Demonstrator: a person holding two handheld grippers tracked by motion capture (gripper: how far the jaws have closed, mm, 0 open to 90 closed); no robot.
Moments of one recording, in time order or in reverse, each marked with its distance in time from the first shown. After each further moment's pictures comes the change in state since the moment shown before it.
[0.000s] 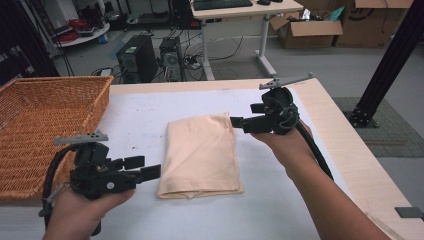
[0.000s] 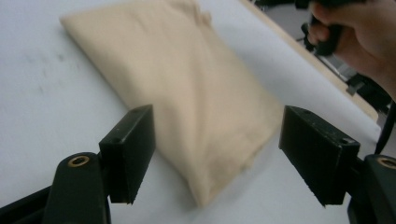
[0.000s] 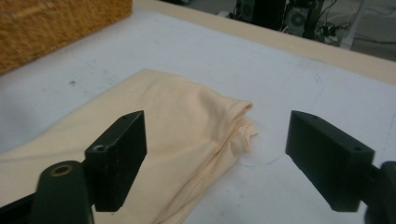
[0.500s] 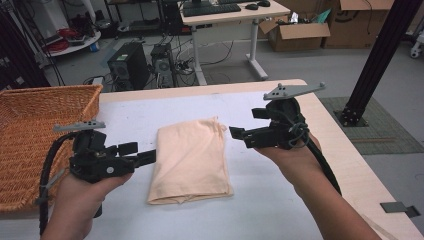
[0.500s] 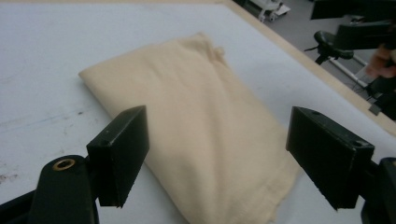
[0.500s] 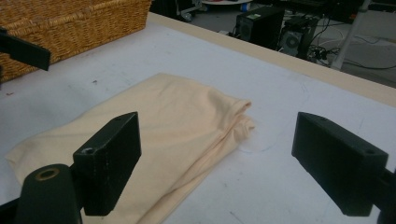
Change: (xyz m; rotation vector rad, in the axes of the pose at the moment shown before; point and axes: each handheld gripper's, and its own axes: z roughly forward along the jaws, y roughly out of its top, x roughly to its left) left arm 0.009 0.026 0.025 -0.013 0.046 0.029; right arm 0.016 -0.011 -0.050 -0.079 -0.008 -0.054
